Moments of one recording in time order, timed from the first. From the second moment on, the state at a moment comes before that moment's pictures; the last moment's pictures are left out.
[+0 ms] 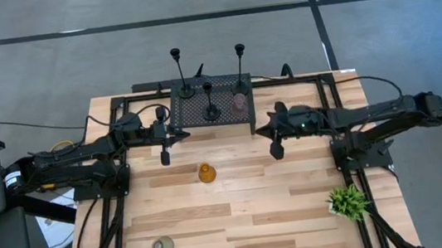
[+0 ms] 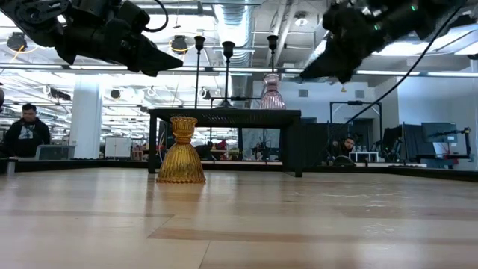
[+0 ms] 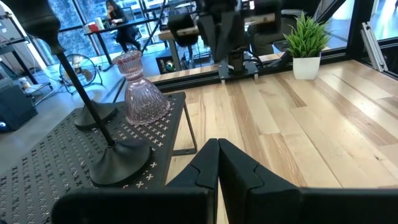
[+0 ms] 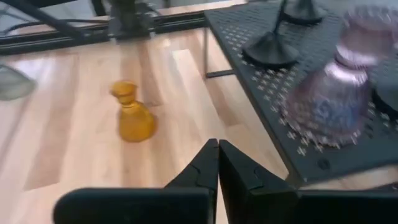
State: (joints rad) left arm 0.38 0.72 0.36 0.37 0.34 0.31; right arm -0.07 1.10 0.62 0.03 0.17 0.10
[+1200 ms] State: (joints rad) left arm 0.38 0.72 0.36 0.38 0.34 0.31; right arm -0.25 1.51 0.58 0.67 0.33 0.16
